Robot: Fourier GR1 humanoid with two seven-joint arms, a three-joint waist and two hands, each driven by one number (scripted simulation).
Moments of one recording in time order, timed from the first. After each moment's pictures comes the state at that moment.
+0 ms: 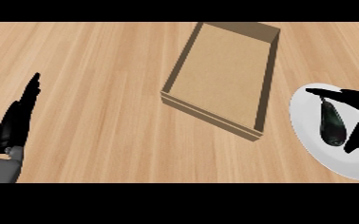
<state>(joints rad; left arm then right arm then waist) -0.11 0.54 -0.05 -1.28 0.00 0.27 0.04 -0.61 -0.76 0.35 -0.46 0.48 0.55 -0.62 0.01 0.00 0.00</state>
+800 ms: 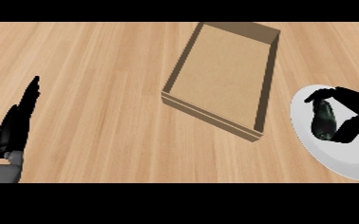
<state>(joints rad) -0.08 0.49 0.00 -1.33 -0.05 0.23 0.05 -0.60 -0.69 0.25 -0.42 0.55 0.31 -0.61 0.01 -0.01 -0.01</state>
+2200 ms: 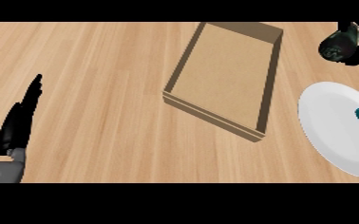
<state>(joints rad) -0.10 0.46 0.02 -1.32 -0.09 0.21 0.05 -1.01 -0.74 0.07 -0.41 0.53 0.05 -0.98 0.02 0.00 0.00</state>
